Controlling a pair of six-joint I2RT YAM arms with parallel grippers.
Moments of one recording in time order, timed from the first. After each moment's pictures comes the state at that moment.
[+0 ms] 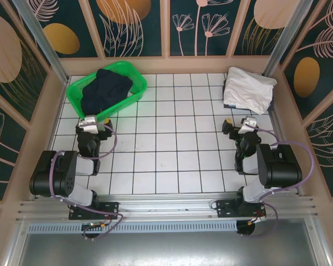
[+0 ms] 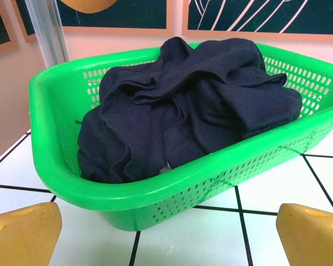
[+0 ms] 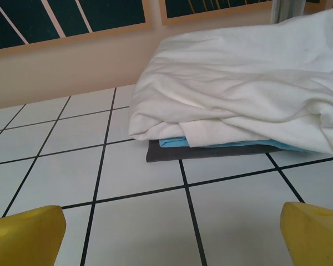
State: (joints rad) left arm -0.02 1.52 0.23 1.15 -0.11 -0.06; right arm -0.02 1.55 0.20 1.21 0.03 0.13
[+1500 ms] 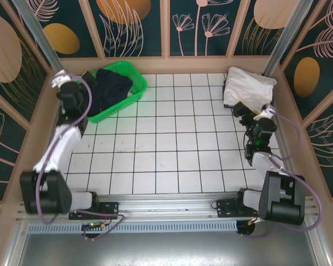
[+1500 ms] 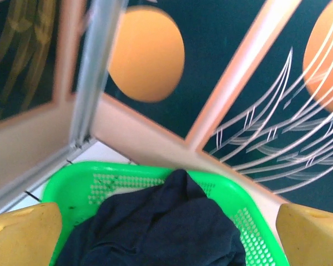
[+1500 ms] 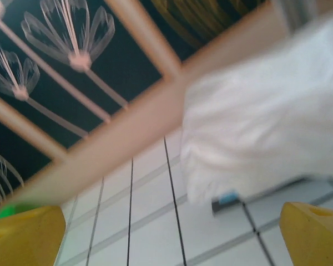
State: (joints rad) left arm -0.01 1.41 1.08 0.11 -0.28 -0.48; right arm -0.11 1.22 0.46 0.60 -0.19 0.59
